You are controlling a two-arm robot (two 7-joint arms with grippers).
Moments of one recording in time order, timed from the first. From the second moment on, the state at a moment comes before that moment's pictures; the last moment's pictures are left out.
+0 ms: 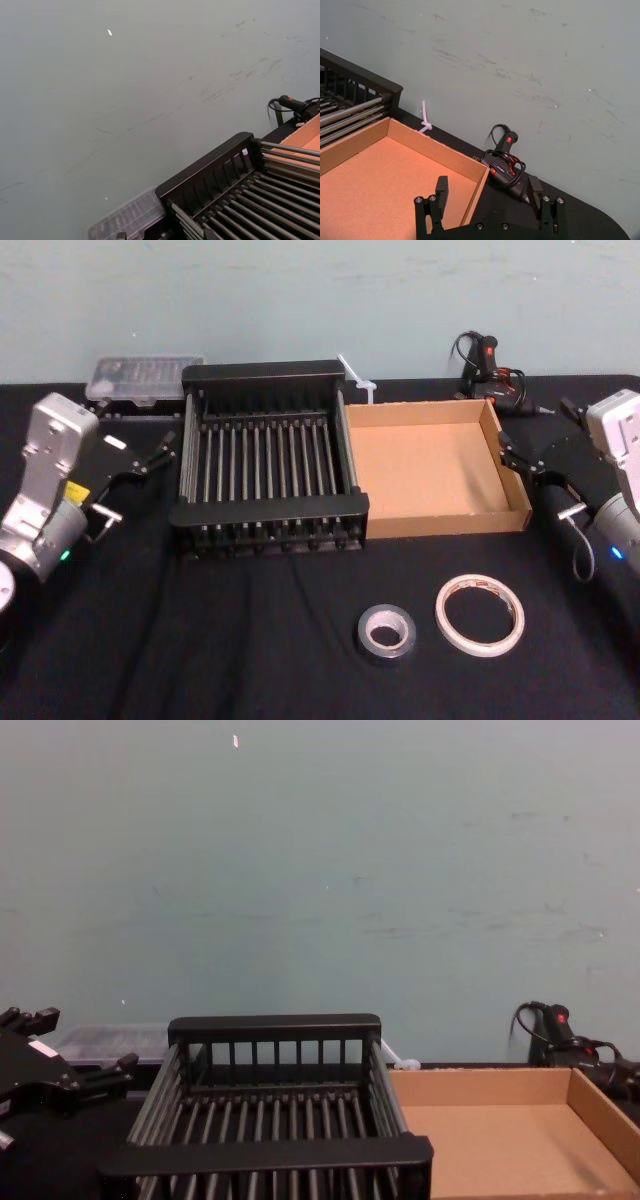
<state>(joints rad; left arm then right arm) -0.20 0.60 0.45 -1.41 -0.25 -0.12 0.03 0.20 0.60 -0.45 -1.41 0.25 -0.12 -0.03</state>
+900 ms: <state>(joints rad) -0.20 0.60 0.45 -1.41 -0.25 -0.12 0.03 0.20 0.60 -0.45 -1.41 0.25 -0.12 -0.03</state>
